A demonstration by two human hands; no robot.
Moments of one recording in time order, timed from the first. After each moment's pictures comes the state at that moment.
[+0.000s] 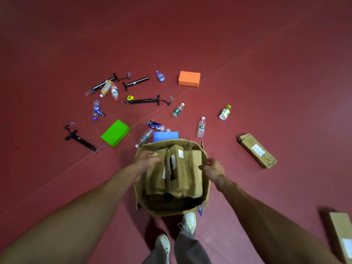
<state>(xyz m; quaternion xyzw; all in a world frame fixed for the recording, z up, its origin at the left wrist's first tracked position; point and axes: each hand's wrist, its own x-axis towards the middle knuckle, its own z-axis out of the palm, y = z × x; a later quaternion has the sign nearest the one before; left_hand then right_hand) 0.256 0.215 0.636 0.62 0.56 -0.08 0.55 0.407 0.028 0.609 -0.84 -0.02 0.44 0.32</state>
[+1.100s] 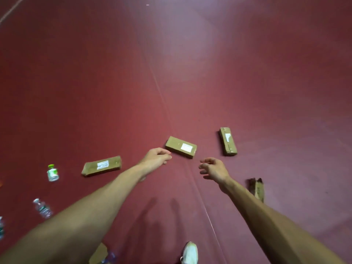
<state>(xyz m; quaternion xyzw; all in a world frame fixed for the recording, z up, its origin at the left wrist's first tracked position) 0.418 -0.517 0.745 0.82 -0.05 -0.36 0.44 0.309 -0.701 0.695 -0.66 0.39 0.06 0.64</state>
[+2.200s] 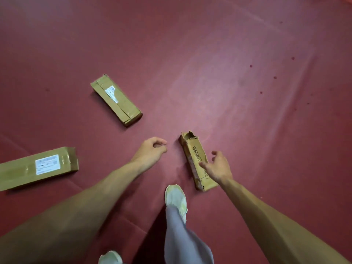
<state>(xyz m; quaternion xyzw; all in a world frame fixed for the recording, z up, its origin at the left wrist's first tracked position) 0.386 -1.102 0.242 0.76 -0.27 -0.54 0.26 0.176 -1.157 0.197 -0.55 0.71 0.06 0.43</state>
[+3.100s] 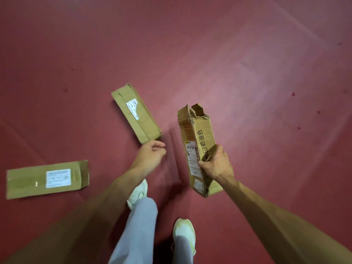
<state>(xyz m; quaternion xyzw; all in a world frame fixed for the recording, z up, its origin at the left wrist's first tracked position) 0.530 -1.207 0.194 0.79 -0.12 -0.51 0.32 0.348 -1.301 0.166 -0.65 0.65 0.14 0.37</state>
